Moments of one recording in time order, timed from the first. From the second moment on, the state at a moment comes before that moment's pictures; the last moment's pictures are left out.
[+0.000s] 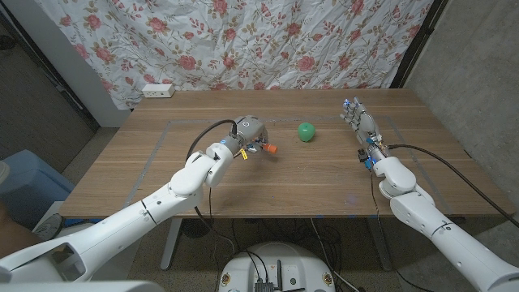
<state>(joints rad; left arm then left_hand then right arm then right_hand) 0.82 0.73 0.74 -1.96 1.08 0.34 -0.05 1.00 -0.07 0.38 -0.16 0.19 1.07 -0.19 0.26 0.18 1.14 -0.17 0.22 0.19 0.60 -0.06 0.21 0.17 0.26 -0.02 0.19 0.17 -1.02 -0.60 -0.31 -1.48 0.49 0.45 -0.08 0.21 0.12 0.22 0.04 0.21 0.20 -0.05 0.19 0.17 0.20 -0.01 0.19 0.19 0.08 -0.03 0.21 0.25 0.28 -0.02 0.19 0.16</state>
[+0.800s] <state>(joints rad) 0.80 0.67 0.74 -1.94 0.99 0.39 0.02 1.00 -0.07 0.37 -0.17 0.19 1.09 -0.18 0.24 0.18 1.16 -0.17 0.22 0.19 0.60 -0.06 0.21 0.17 0.26 -0.02 0.19 0.17 -1.02 -0.68 -0.33 -1.53 0.28 0.48 -0.14 0.27 0.09 0.23 -0.03 0.21 0.23 -0.08 0.19 0.17 0.21 -0.01 0.19 0.19 0.09 -0.02 0.21 0.23 0.28 -0.01 0.19 0.16</state>
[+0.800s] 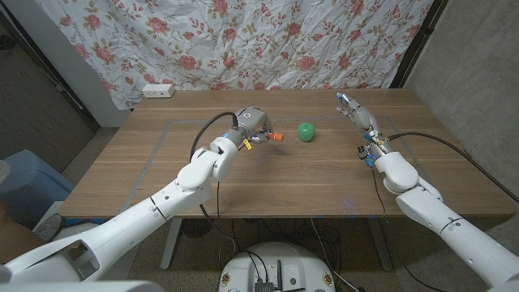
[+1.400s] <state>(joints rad) 0.78 0.59 0.74 -1.91 0.87 0.44 0.11 1.00 -0.07 0.36 -0.16 0.19 1.09 -0.18 0.25 0.18 1.16 -0.17 0.22 0.19 0.60 -0.06 0.21 0.17 0.26 -0.02 0.19 0.17 -1.01 -0.74 -0.33 -1.57 0.20 0.46 -0.10 0.29 0.06 0.23 -0.07 0.20 0.23 -0.08 0.19 0.18 0.18 -0.01 0.19 0.19 0.06 0.01 0.21 0.23 0.26 0.00 0.18 0.16</state>
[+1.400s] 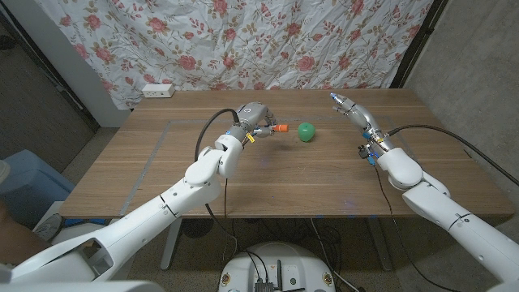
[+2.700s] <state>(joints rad) 0.76 0.54 0.77 -1.90 0.65 0.47 0.22 1.00 -0.07 0.35 -0.16 0.19 1.09 -0.18 0.23 0.18 1.16 -0.17 0.21 0.19 0.60 -0.06 0.21 0.17 0.26 -0.02 0.19 0.17 -1.02 -0.93 -0.32 -1.74 0.01 0.35 -0.04 0.53 -0.02 0.28 -0.19 0.19 0.12 -0.08 0.19 0.19 0.17 -0.04 0.20 0.20 0.01 0.04 0.20 0.22 0.22 0.06 0.18 0.17</state>
